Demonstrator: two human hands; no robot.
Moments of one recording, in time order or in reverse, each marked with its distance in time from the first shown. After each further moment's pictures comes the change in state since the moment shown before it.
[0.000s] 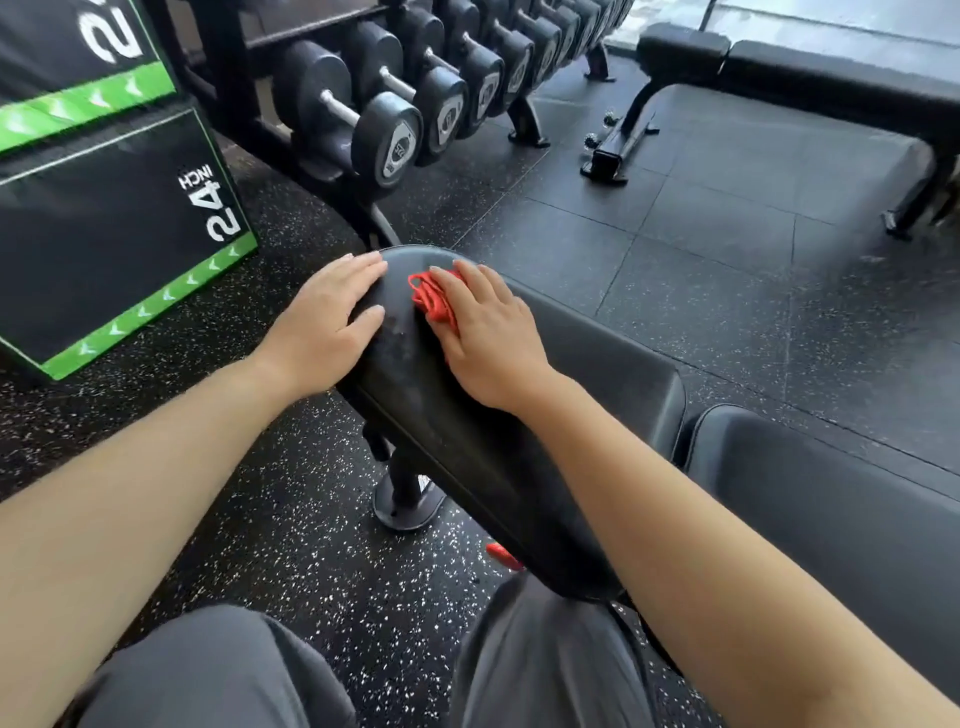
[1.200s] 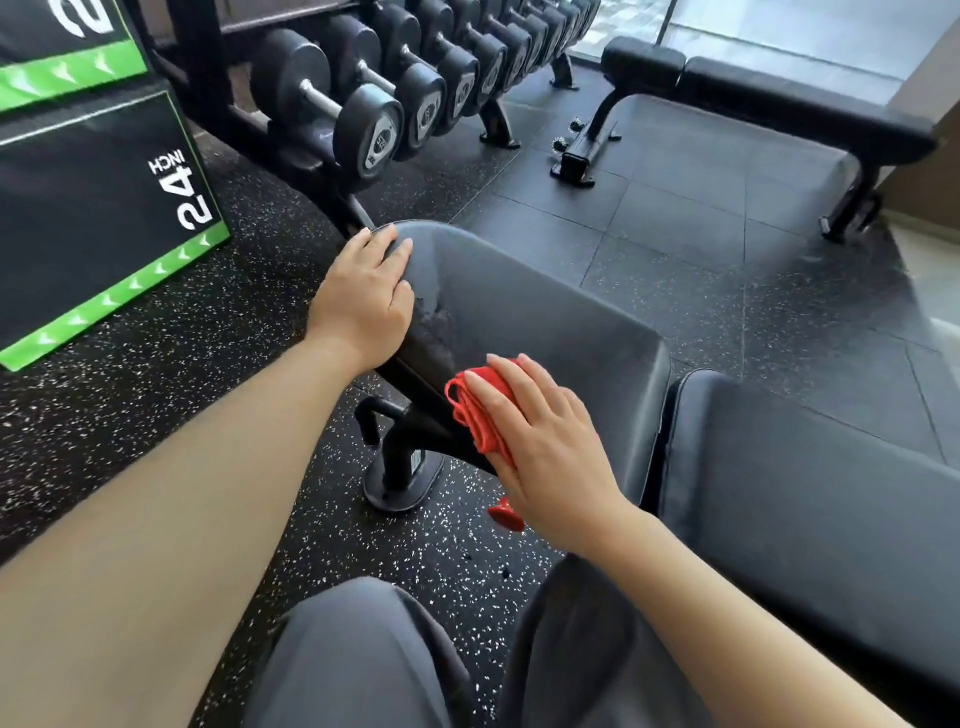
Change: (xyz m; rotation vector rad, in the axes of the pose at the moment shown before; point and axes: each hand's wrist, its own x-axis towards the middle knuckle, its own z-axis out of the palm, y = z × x) left_hand -0.010 0.014 0.017 0.137 0.068 -0.010; right_hand -0.144 -0.028 -0.007 -0.227 0.005 -0.069
